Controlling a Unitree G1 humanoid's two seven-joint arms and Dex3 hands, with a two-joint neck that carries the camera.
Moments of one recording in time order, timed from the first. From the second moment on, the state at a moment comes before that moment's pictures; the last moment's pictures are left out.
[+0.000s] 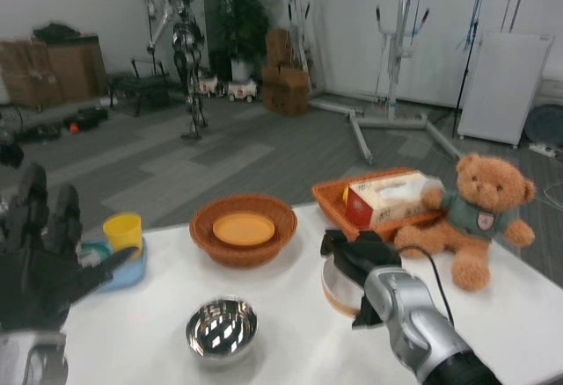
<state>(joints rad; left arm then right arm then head) -0.42 0.28 -0.04 0.38 -0.49 -0.74 0.05 -0.62 -0.37 0.21 0.42 -0.92 0.18 0.20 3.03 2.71</state>
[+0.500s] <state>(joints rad) -0.42 0.28 -0.05 0.38 -0.49 -0.74 0.05 -0.71 -0.35 0.19 0.91 -0.94 0.13 0.00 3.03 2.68</state>
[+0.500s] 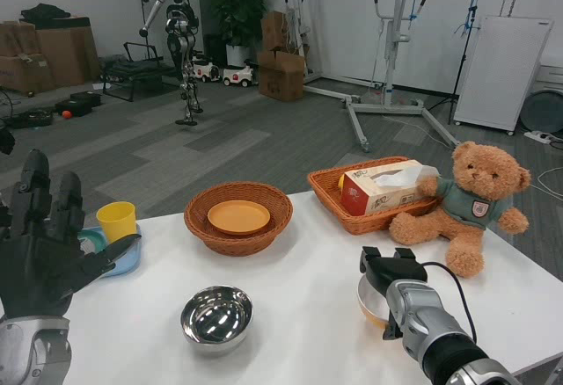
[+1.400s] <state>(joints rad) -0.42 0.28 -0.05 0.38 -0.49 -0.74 0.05 -0.69 -0.31 0.18 1.00 -0.92 0.10 0.07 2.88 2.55</state>
